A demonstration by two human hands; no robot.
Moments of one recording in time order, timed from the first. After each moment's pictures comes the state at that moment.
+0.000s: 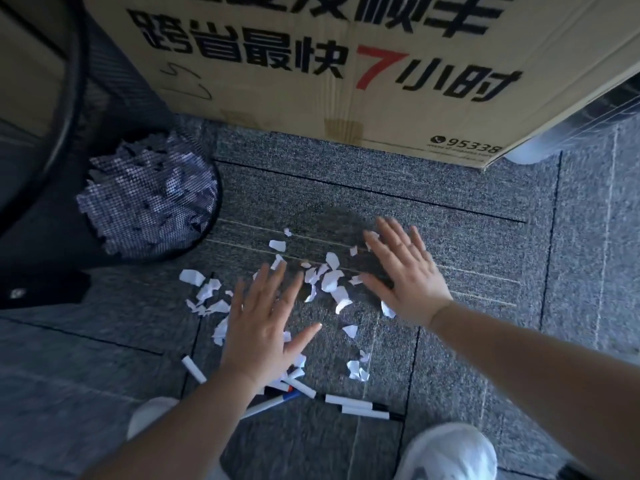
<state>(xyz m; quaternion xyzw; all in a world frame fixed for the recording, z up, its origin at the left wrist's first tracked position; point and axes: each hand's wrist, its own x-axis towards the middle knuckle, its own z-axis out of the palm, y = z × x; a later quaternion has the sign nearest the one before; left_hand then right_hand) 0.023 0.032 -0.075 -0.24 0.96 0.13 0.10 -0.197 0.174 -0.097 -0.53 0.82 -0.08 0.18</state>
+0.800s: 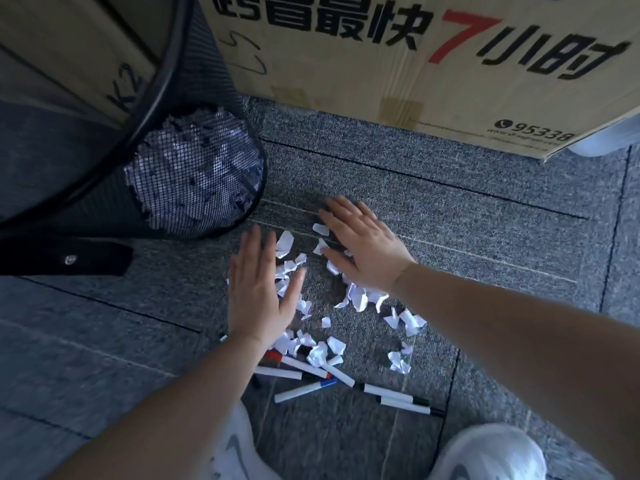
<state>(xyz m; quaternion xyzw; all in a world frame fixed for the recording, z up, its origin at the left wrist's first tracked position) 0.045 -0.011 -0.088 -0.42 0.88 0.22 0.03 -0.144 0.071 -0.105 -0.63 0.74 -0.14 0.19</state>
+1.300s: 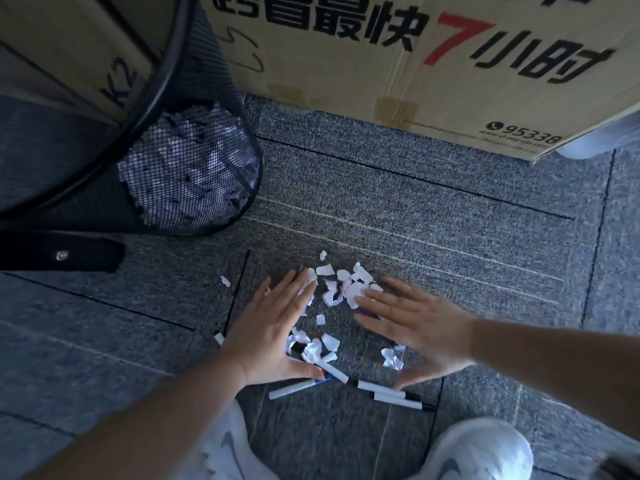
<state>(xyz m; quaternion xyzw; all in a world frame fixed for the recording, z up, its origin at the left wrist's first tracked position) 0.078 0.007 -0.086 -0.11 0.95 0.22 0.18 -0.151 0.186 -0.084 -0.79 0.56 0.04 0.25</state>
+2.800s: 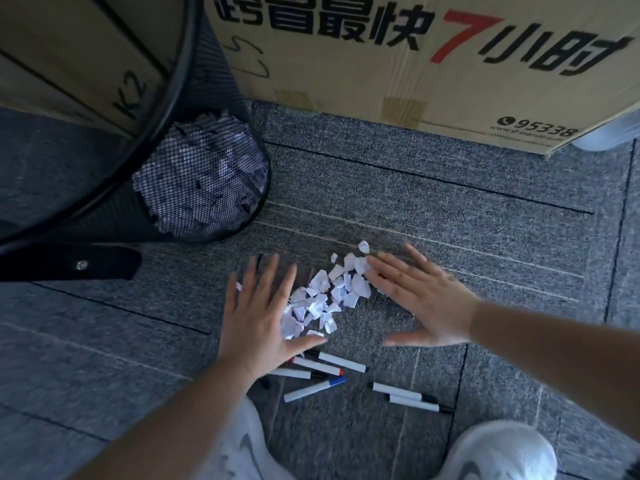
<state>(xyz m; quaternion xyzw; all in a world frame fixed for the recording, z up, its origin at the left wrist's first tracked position) 0.080 -0.008 -0.076 -0.27 0.94 0.09 0.18 -0.158 0.162 -0.093 -0.73 0.65 0.02 0.21</state>
